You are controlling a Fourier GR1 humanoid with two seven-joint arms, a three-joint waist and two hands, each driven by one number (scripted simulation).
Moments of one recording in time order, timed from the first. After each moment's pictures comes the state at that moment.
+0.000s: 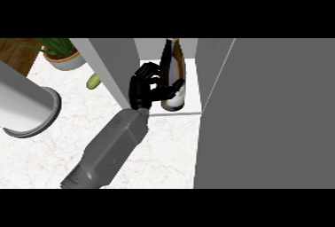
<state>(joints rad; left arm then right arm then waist) -0.79 0.00 -0.36 -0.63 0.85 0.51 -0.51 0.20 -0.15 0.22 -2.51 -0.13 0.14 0.40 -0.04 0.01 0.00</state>
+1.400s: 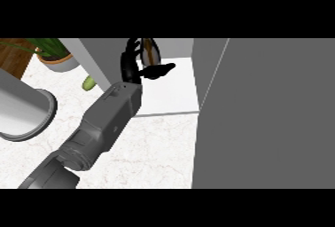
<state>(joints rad) -1.14 0.03 -0.32 -0.14 0.71 0.68 -0.49 0.25 -0.10 0.29 -2.50 -0.11 0.18 0.36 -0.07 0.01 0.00</state>
